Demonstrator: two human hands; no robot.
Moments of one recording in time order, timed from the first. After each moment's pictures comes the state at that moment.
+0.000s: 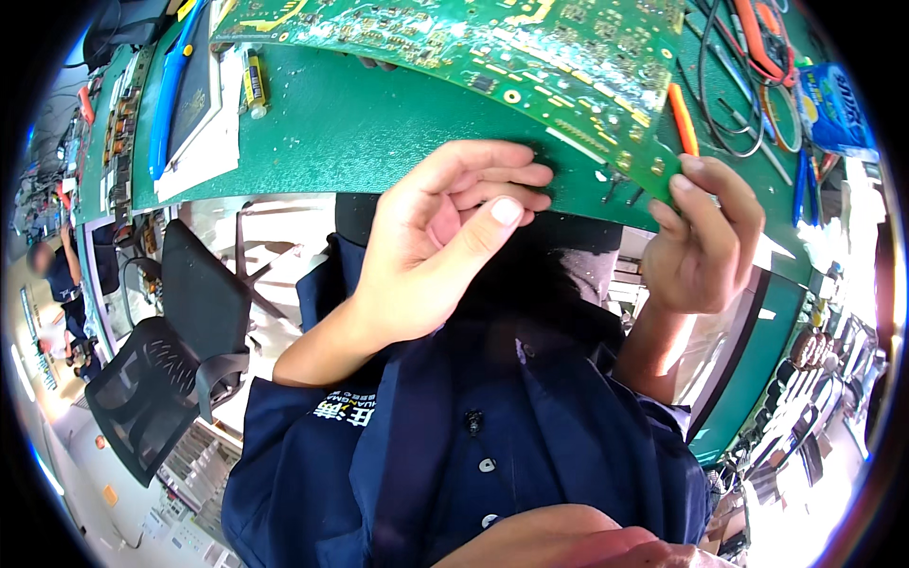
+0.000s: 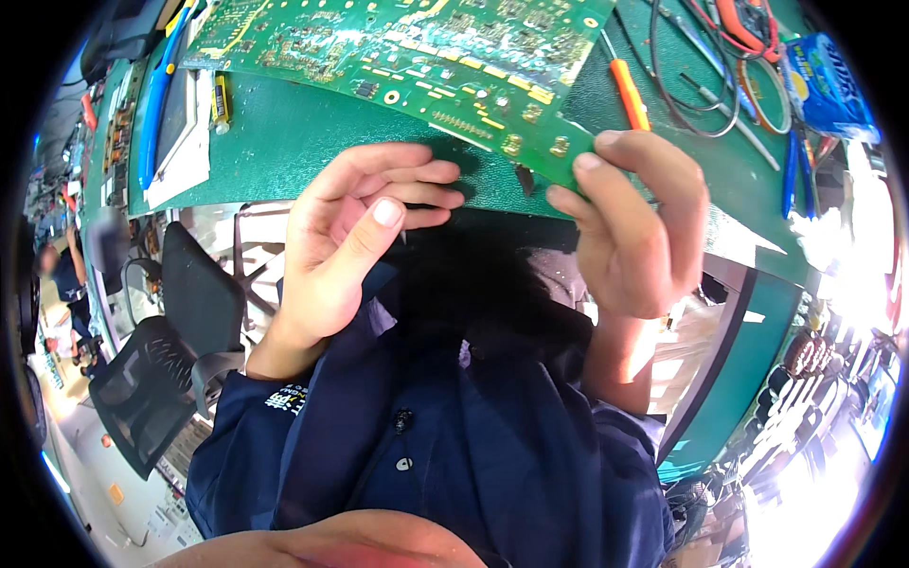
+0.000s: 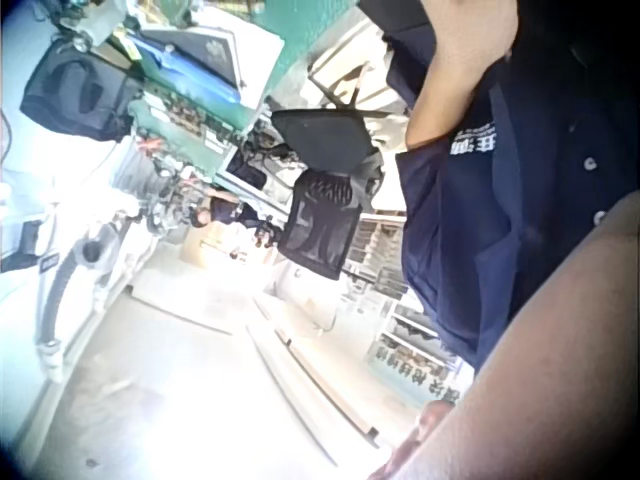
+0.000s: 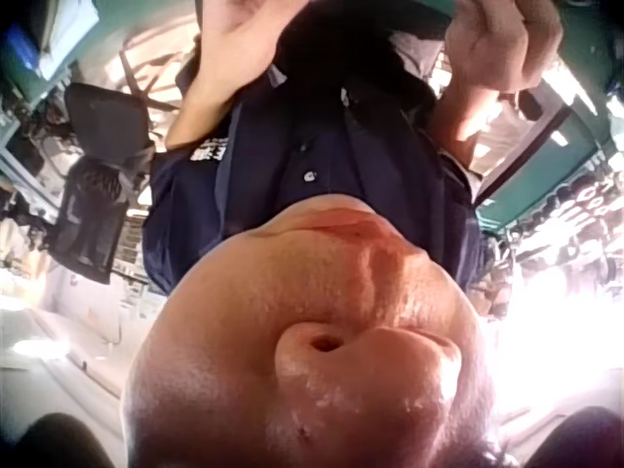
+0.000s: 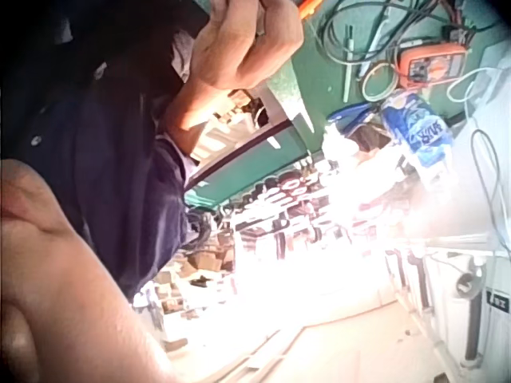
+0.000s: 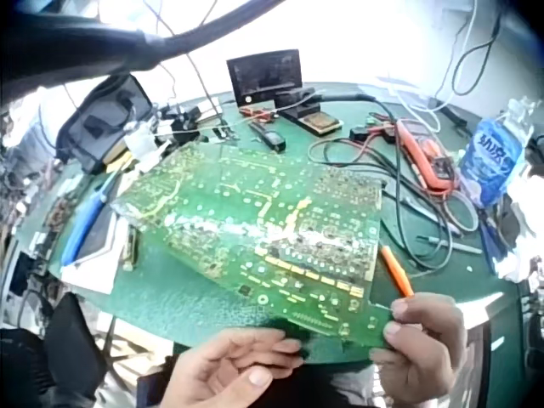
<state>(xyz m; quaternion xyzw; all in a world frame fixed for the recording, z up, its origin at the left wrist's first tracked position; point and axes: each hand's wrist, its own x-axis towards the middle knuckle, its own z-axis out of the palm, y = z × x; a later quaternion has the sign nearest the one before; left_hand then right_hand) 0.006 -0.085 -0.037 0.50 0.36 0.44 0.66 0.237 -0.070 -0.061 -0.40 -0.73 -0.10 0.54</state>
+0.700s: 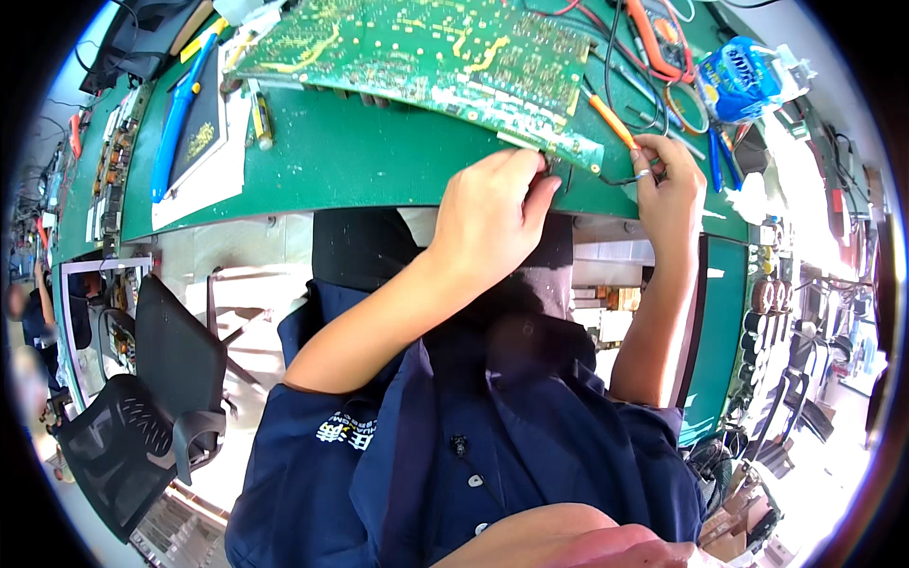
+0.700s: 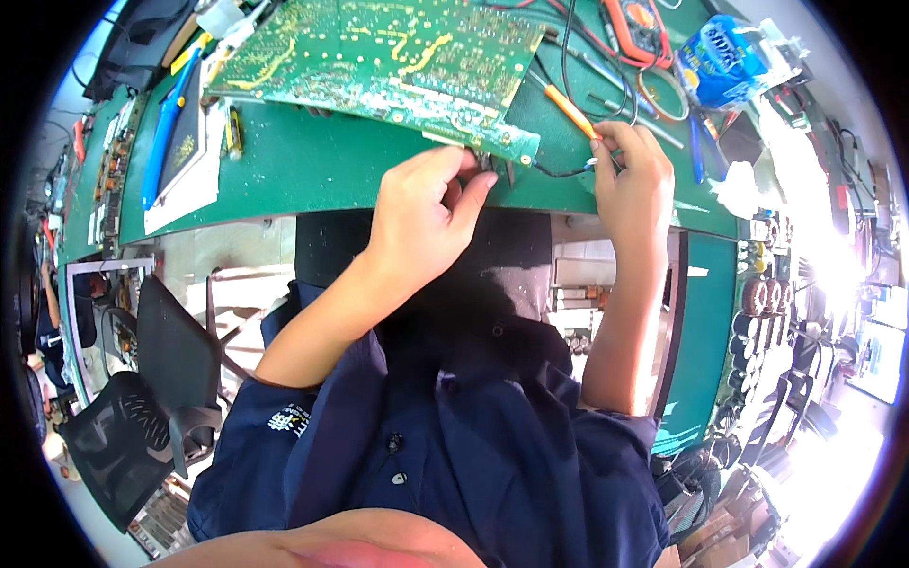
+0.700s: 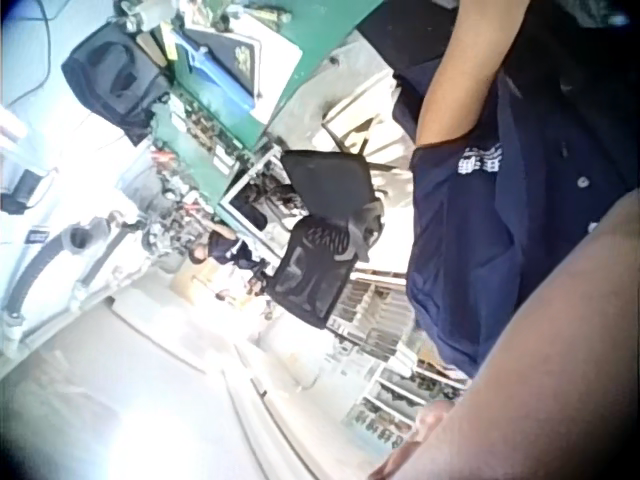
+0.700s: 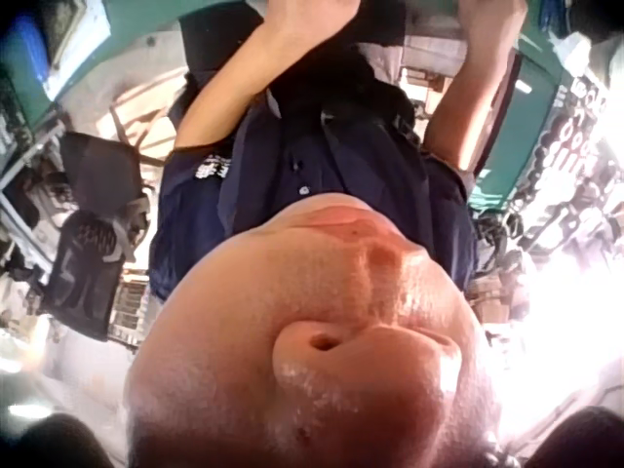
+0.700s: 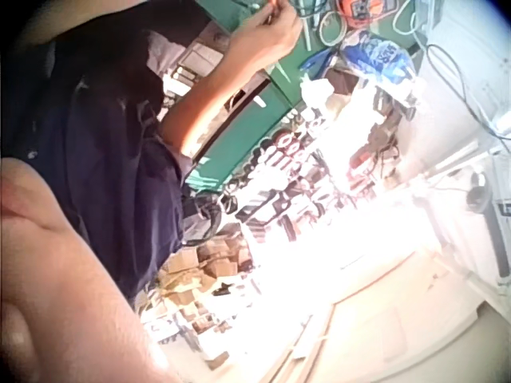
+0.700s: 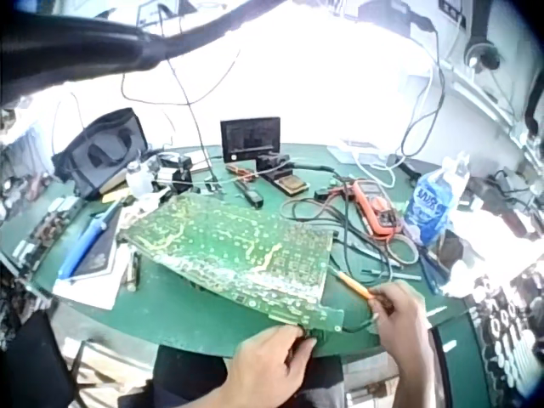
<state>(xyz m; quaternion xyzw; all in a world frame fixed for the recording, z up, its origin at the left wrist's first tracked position) 0.065 -0.067 -0.056 0.75 0.39 0.47 0.26 0.295 -0.071 -0.040 -0.66 -0.66 0.00 0.35</state>
